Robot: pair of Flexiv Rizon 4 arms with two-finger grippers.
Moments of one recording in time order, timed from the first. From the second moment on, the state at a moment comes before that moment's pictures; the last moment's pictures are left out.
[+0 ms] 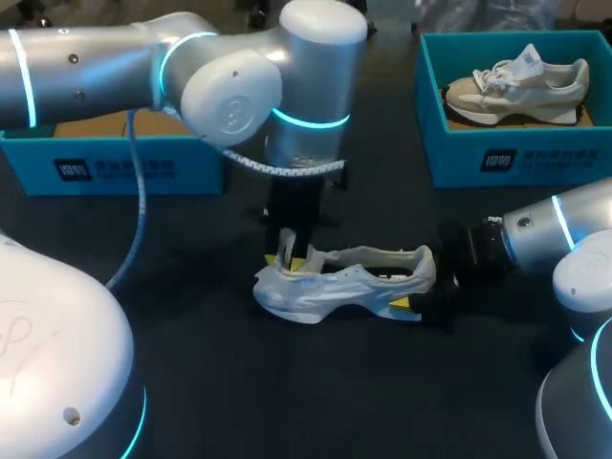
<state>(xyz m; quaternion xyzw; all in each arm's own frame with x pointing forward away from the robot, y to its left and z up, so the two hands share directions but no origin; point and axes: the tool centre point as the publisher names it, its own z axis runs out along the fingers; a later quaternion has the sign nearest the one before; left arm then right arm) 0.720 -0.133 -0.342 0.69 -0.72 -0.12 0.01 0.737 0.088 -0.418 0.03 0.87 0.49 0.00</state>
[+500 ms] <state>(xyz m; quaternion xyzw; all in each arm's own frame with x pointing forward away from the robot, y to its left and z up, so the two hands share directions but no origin) 0.718 -0.109 -0.368 0.72 -0.68 -0.14 0.02 0.737 0.088 -0.418 0.03 0.87 0.49 0.00</state>
